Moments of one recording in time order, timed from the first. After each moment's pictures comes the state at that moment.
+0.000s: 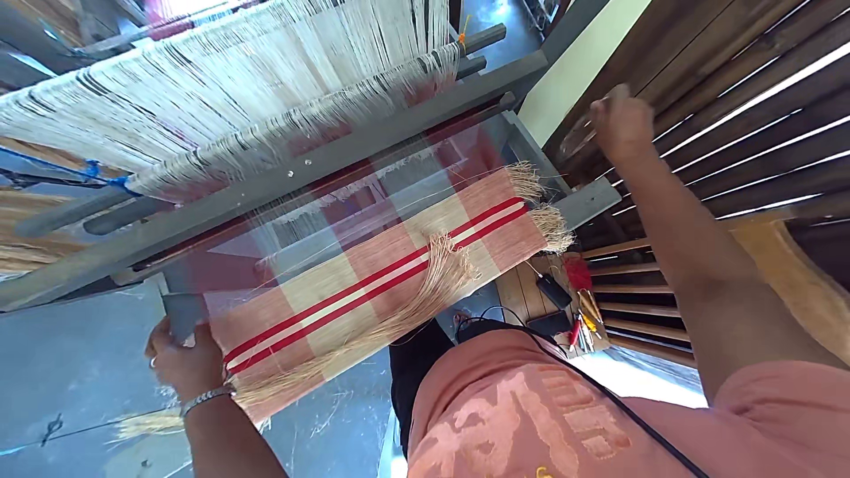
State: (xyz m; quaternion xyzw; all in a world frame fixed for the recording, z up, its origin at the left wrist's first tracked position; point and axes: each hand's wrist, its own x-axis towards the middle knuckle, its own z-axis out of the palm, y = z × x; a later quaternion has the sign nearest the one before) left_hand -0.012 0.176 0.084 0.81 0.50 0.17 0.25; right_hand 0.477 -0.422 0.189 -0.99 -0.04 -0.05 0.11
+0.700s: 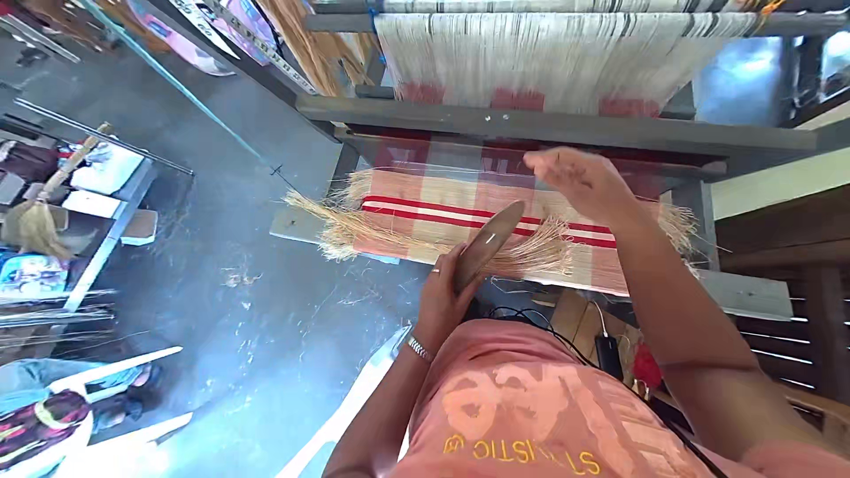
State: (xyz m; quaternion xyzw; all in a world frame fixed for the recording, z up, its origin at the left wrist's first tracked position) left_hand -0.032 -0.137 0.100 0.85 0.32 0.25 0.34; right_hand 0.273 -0.192 0.222 -0.69 -0.56 0.22 0.40
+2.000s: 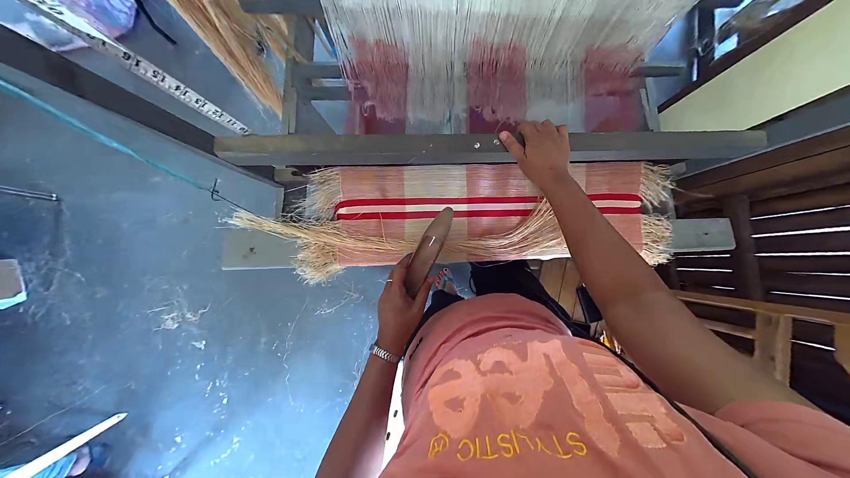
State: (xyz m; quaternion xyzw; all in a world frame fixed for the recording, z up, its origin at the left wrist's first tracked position) left_hand -0.114 -0.043 0.040 0.84 0.37 0.14 0.38; right_hand 0.286 -0.095 0.114 -0.90 -0.41 -0.01 0.10
